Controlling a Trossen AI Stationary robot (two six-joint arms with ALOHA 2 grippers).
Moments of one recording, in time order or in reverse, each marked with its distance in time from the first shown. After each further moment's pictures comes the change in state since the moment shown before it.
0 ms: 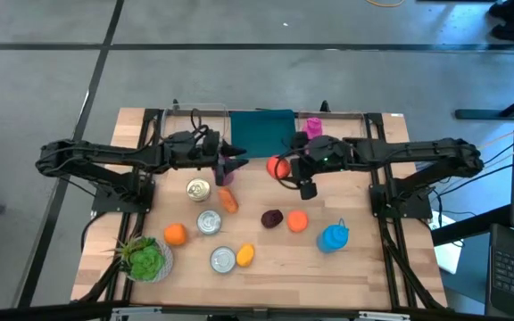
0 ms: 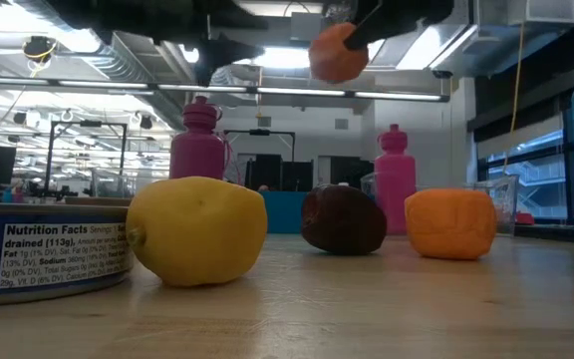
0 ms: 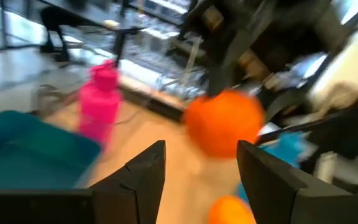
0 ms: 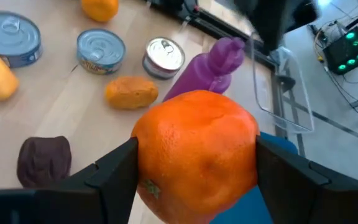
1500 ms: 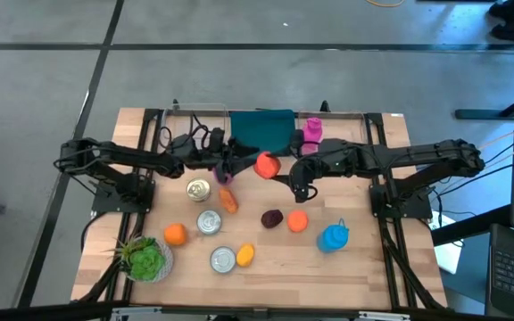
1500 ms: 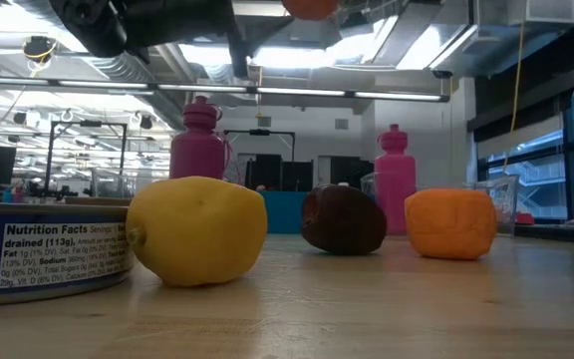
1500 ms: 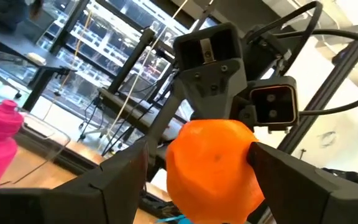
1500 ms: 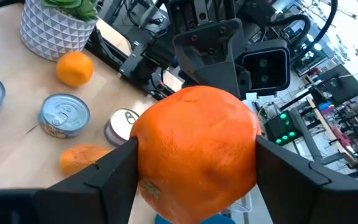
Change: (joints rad) left arm -0.069 0.248 -0.003 0.615 0.137 -0.290; right arm 0.040 0.001 0.003 0.290 0.066 -0.191
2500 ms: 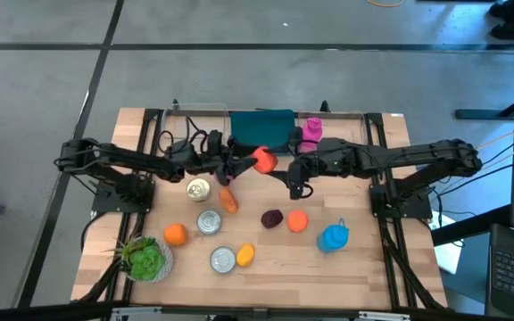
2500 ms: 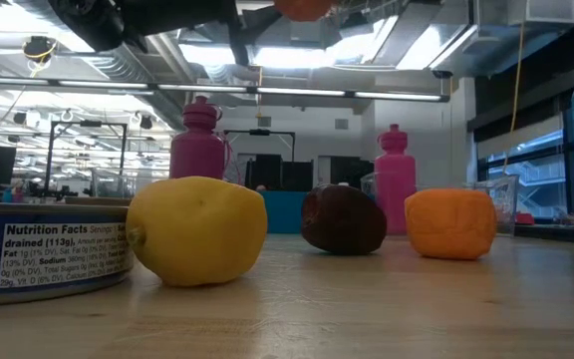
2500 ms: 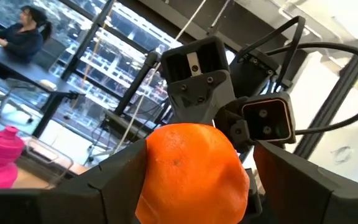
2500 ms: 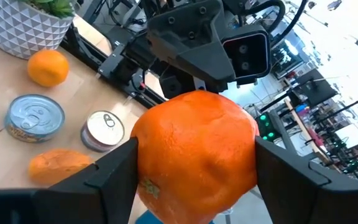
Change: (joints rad) left arm -0.076 0.048 0.009 -0.002 -0.149 0.057; right arm -0.003 0.008 -0.006 0.105 0.051 -0.059
